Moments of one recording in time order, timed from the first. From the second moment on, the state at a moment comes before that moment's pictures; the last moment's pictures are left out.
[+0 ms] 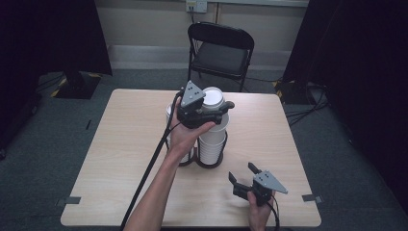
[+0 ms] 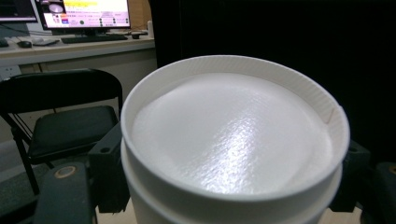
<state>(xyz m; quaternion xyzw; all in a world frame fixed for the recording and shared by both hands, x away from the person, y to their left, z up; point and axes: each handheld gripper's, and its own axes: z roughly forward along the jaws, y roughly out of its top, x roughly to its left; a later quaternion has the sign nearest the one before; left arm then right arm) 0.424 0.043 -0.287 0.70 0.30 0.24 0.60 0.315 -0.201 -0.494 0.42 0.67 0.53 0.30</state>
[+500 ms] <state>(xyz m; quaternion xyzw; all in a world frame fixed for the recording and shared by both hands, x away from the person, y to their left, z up) 0.414 0.061 -0.273 0.68 0.30 0.24 0.63 0.315 -0.200 -0.494 0.42 0.67 0.53 0.30</state>
